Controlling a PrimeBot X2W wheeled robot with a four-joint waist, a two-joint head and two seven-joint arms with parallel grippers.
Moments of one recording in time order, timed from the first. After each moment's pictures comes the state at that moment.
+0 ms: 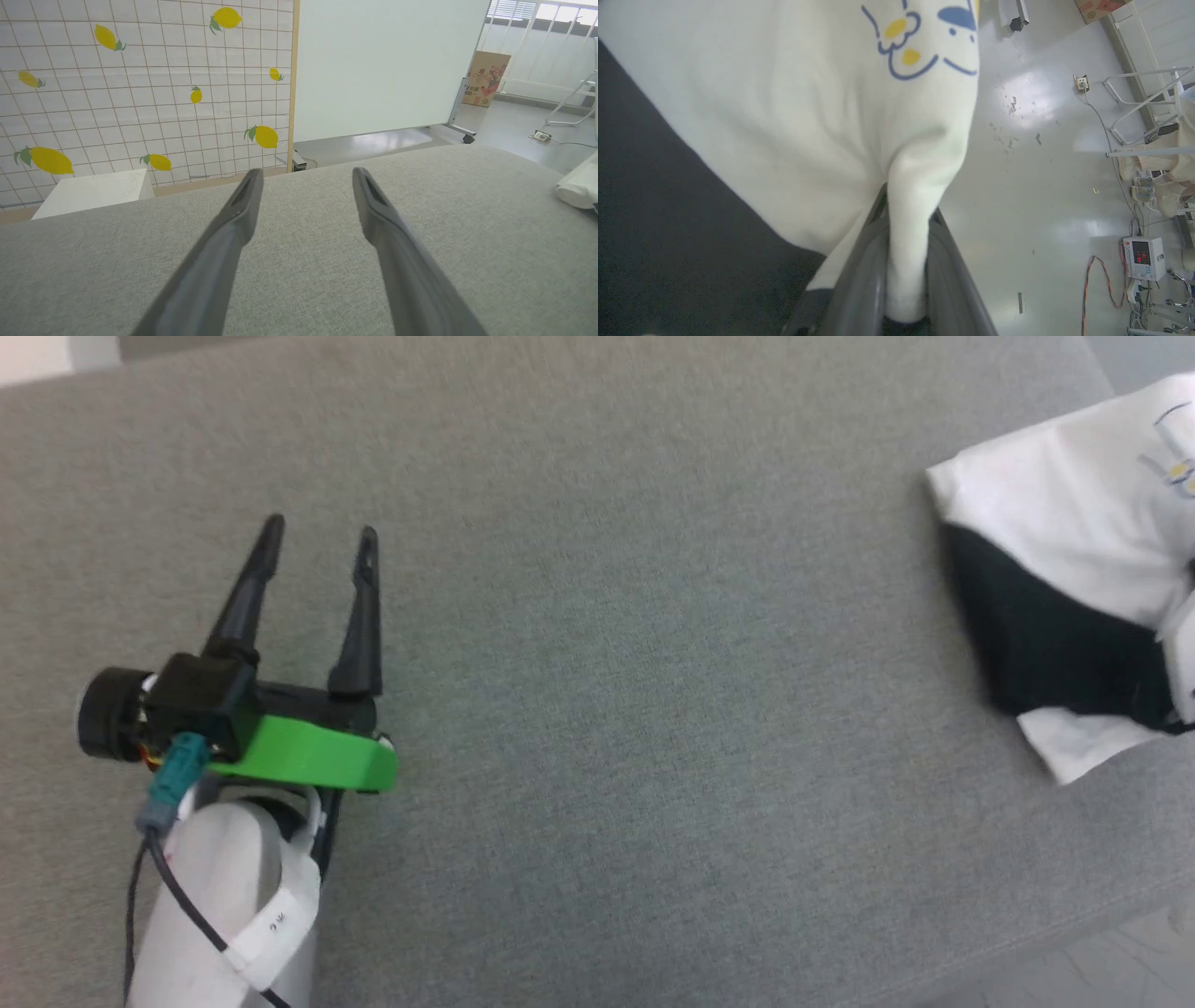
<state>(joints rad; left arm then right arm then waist) -0.31 0.16 -0.06 -0.02 -0.11 -0.10 -0.21 -0.65 -0.53 0.07 0.63 0.02 0.13 0.29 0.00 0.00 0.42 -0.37</state>
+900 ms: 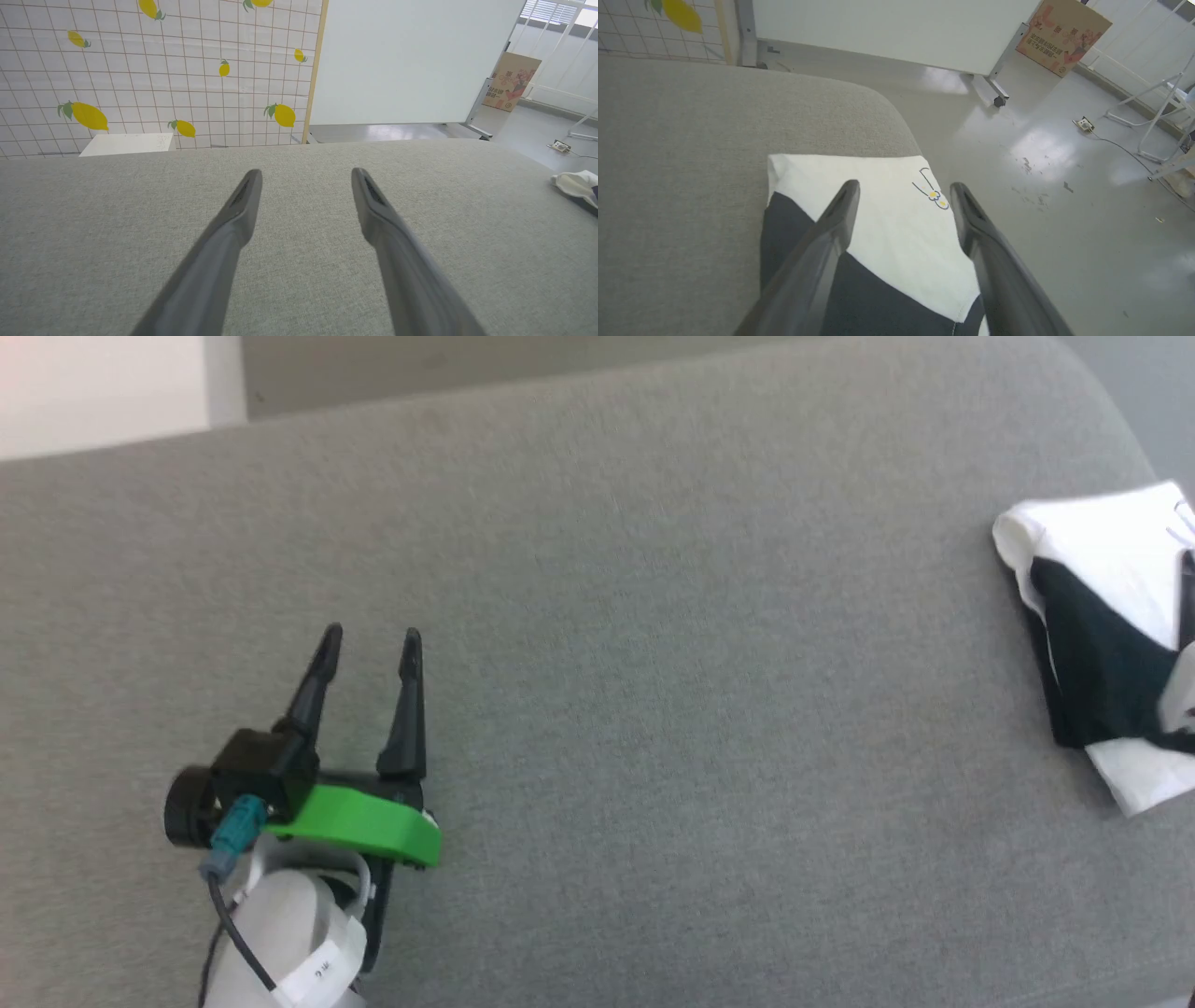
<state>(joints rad) -0.22 0.10 -0.09 0.11 -0.18 -0.09 -0.25 -0.61 -0.38 -0.24 0.72 -0.05 0.13 -0.06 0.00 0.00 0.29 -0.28</state>
